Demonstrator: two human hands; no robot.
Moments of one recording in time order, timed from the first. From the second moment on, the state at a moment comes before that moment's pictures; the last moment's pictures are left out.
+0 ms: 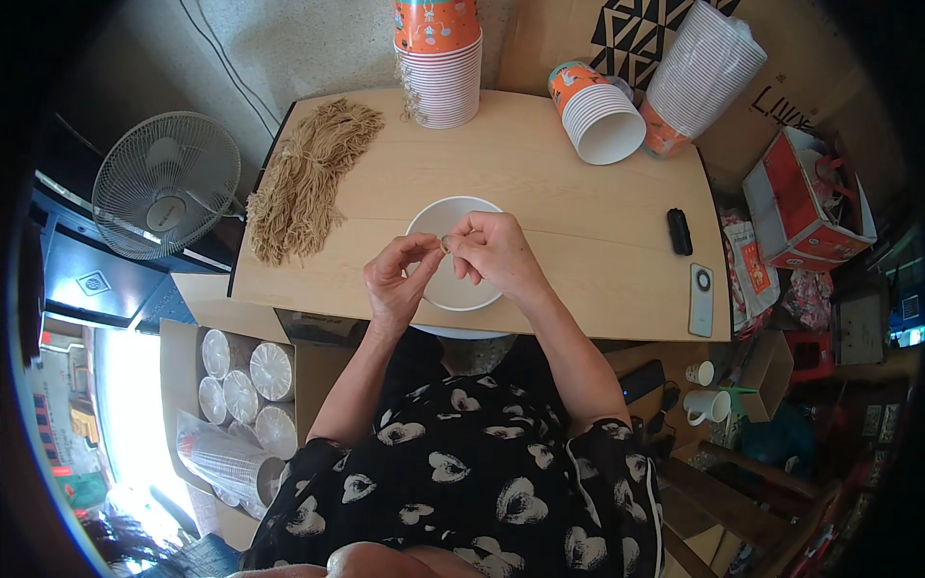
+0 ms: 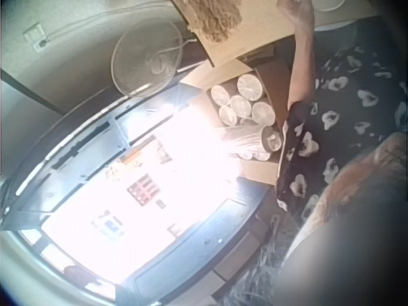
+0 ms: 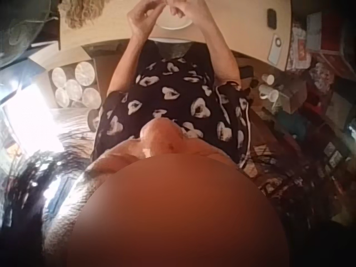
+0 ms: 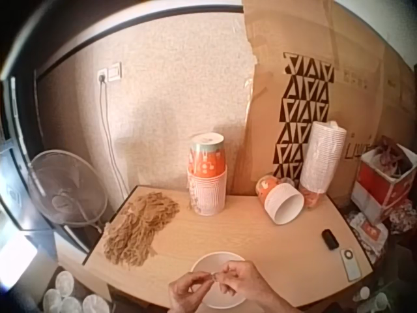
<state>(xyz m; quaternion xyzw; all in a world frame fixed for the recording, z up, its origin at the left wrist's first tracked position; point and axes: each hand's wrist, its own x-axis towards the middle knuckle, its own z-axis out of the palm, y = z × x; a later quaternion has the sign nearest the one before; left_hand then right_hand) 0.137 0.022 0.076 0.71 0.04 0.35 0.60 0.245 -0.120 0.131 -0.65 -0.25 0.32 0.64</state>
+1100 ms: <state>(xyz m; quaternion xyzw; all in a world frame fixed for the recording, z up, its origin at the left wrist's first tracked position) 0.125 0.038 0.104 0.57 0.12 0.08 0.81 0.235 -0.133 0.116 -0.68 -0.33 0.08 0.65</state>
